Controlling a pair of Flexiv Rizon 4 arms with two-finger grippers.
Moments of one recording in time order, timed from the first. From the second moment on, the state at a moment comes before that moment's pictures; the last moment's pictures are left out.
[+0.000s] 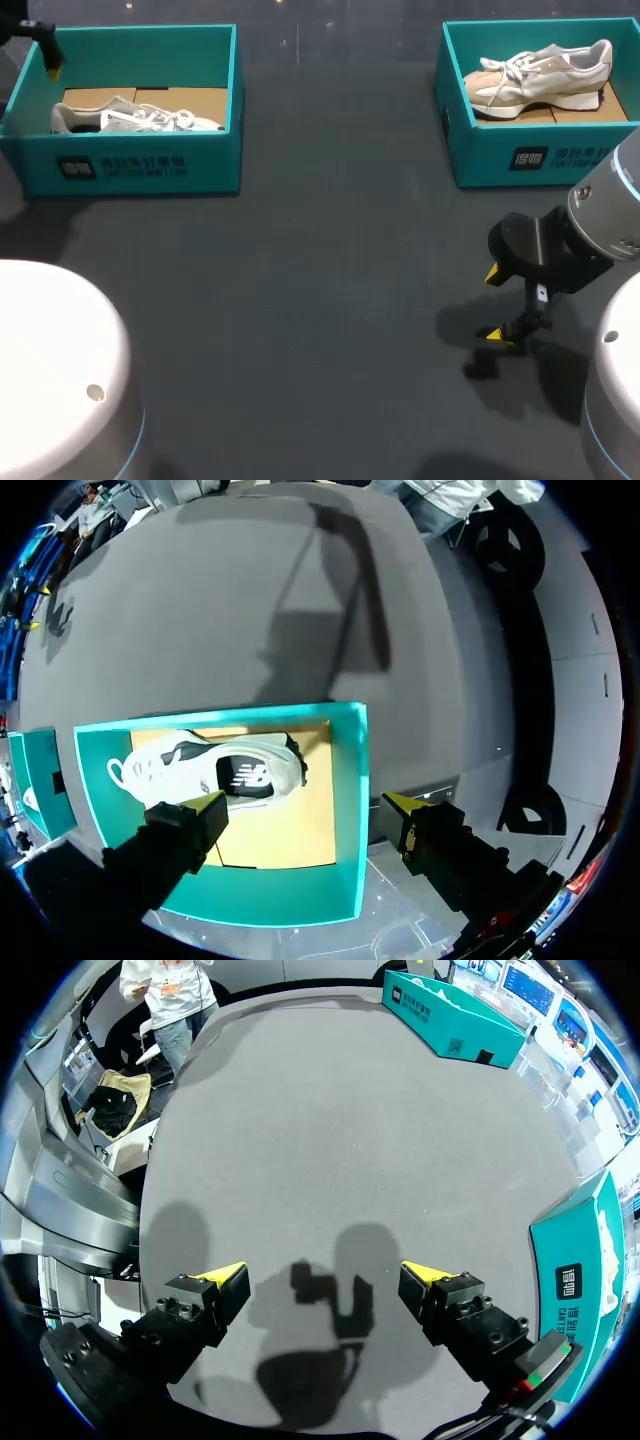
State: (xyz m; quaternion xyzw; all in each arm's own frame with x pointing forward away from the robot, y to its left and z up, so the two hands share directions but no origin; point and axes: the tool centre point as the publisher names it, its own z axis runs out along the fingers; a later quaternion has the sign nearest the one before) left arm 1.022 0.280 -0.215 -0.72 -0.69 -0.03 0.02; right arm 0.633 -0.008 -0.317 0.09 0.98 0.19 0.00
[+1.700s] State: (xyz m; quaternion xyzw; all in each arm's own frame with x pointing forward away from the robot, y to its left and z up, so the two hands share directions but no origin) left arm 0.996 0.286 -0.164 -0.72 -0.69 -0.02 0.00; right arm 0.772 -0.045 -0.240 0.28 0.94 0.19 0.05
